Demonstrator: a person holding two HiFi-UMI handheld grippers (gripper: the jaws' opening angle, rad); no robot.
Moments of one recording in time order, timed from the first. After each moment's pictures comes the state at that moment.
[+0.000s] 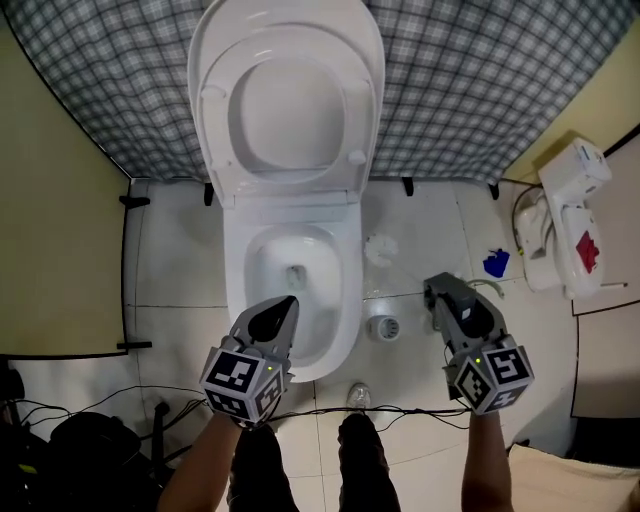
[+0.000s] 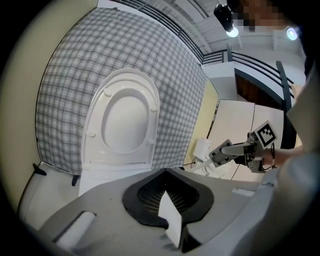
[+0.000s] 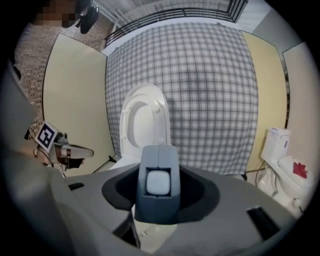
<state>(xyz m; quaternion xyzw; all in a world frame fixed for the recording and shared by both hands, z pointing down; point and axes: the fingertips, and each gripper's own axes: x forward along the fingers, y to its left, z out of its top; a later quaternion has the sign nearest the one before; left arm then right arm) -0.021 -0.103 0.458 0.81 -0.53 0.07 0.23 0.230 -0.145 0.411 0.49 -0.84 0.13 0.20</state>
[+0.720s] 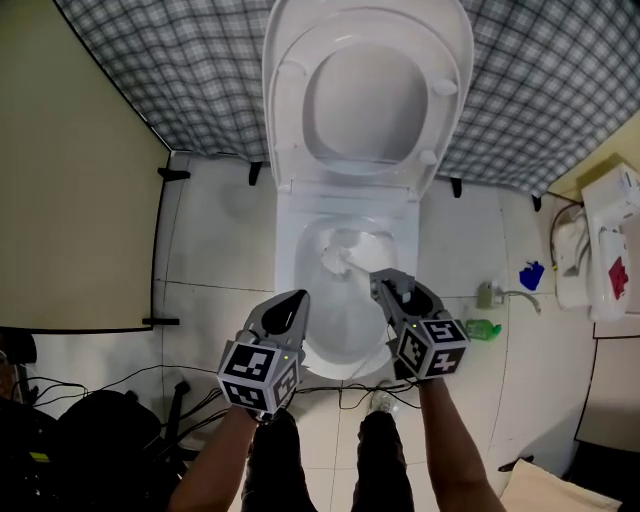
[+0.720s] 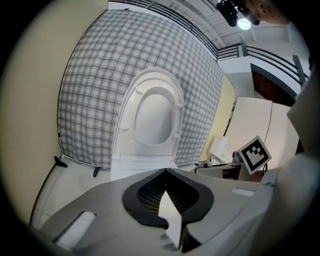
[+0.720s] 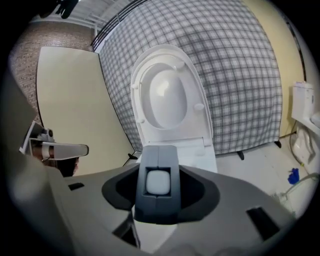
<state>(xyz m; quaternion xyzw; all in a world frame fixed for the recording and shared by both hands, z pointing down) -0.109 -0.090 0.494 0.76 -0.59 0.08 0.26 0.046 -0.160 0.545 0.41 -0.85 0.26 0.20</state>
